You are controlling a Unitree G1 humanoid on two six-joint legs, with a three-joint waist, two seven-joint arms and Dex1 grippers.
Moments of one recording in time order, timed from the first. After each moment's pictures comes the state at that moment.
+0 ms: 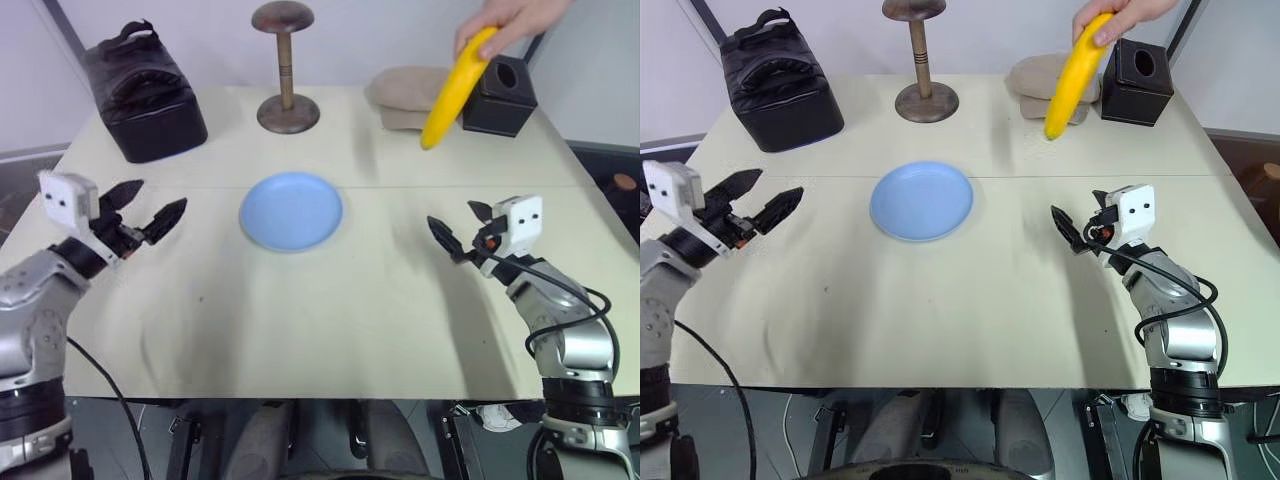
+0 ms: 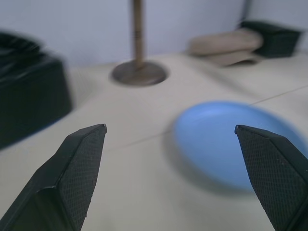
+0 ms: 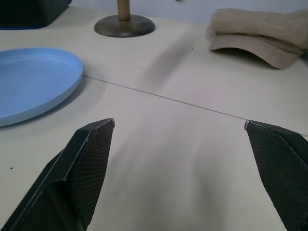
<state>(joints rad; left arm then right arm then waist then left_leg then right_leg) -0.25 0.70 0.45 -0.17 -0.66 0.49 -0.74 -0.24 -0.49 -0.23 -0.10 0.35 0.34 0.49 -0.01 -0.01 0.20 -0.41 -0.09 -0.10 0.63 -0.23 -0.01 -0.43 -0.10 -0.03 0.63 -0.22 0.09</state>
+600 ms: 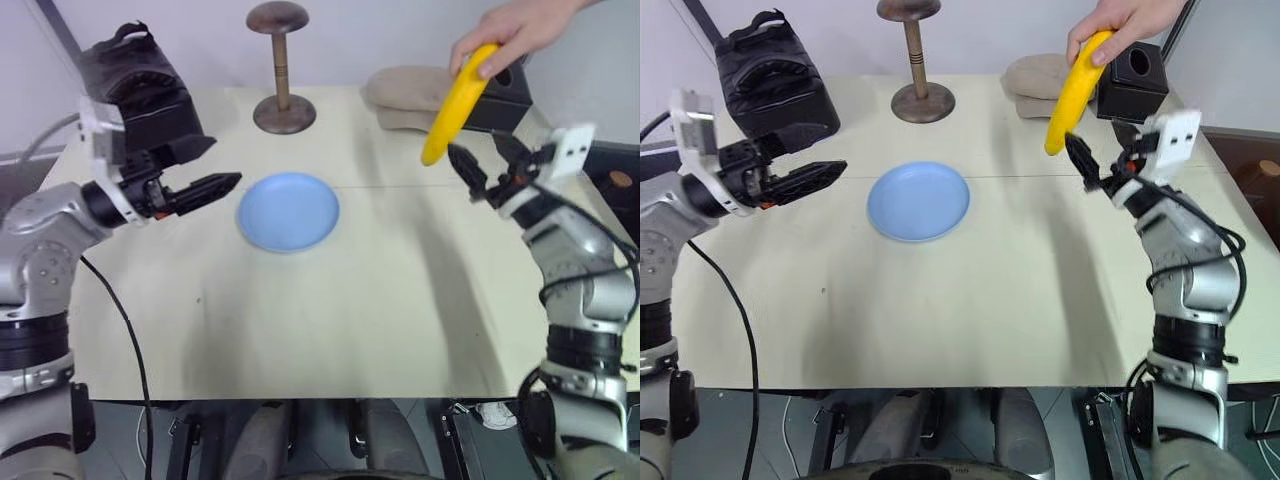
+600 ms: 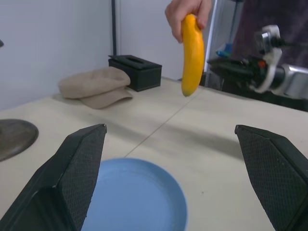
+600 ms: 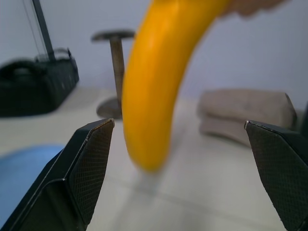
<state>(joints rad) -0.56 0.75 0.25 -0.06 -0.77 0.59 -0.98 -0.58 -0.48 -0.32 0.01 0.50 0.41 0.48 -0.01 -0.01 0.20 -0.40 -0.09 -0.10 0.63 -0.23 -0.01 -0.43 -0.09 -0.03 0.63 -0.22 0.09</state>
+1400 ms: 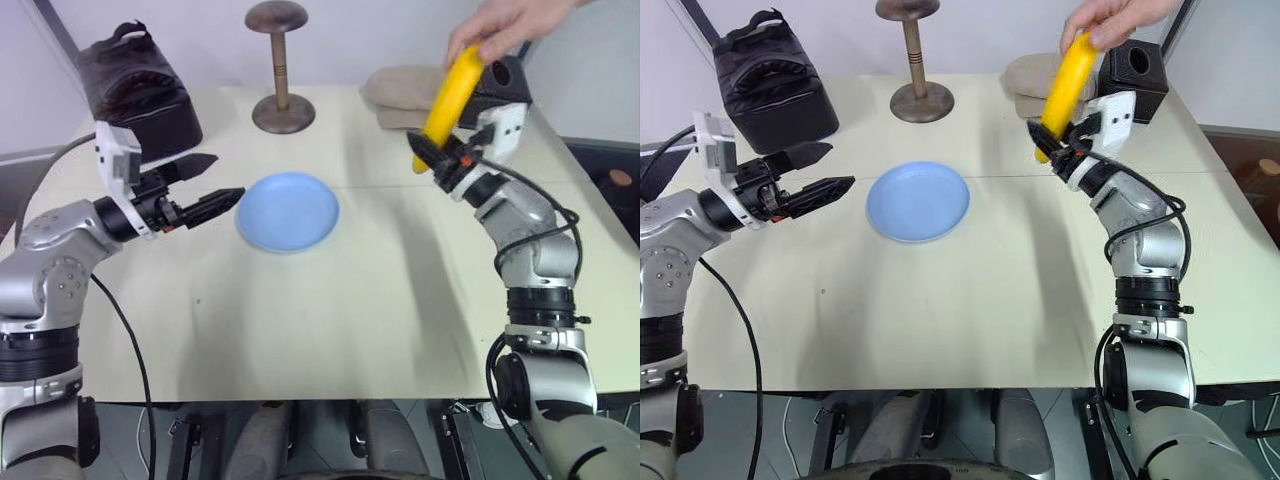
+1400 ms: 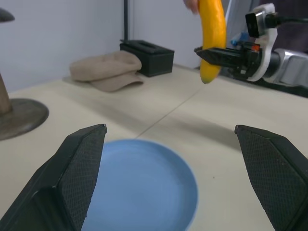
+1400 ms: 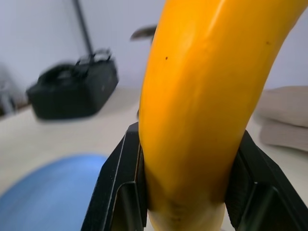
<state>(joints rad) -0.46 0.74 0.26 -0.09 -0.72 0.55 -0.94 -0.72 -0.41 -0.13 0.22 0.40 0.33 0.62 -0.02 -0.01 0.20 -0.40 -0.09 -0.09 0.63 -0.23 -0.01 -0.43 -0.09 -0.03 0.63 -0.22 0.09</state>
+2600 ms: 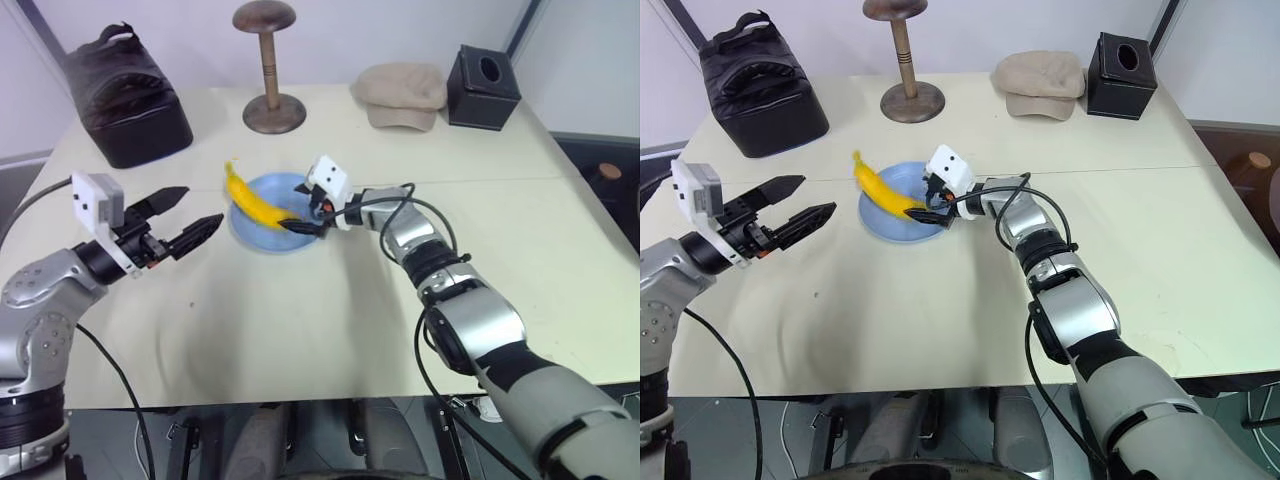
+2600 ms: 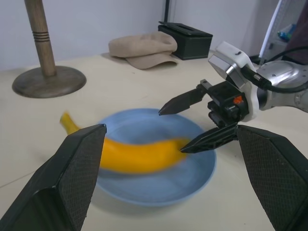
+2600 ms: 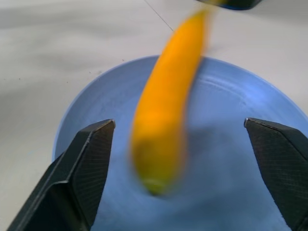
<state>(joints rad) -0.19 0.70 0.39 -0.30 -0.75 0.56 -0.77 -1.12 -0.14 0.18 1.04 0.02 -0.04 0.90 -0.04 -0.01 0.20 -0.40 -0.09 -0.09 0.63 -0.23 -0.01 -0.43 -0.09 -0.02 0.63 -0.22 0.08</state>
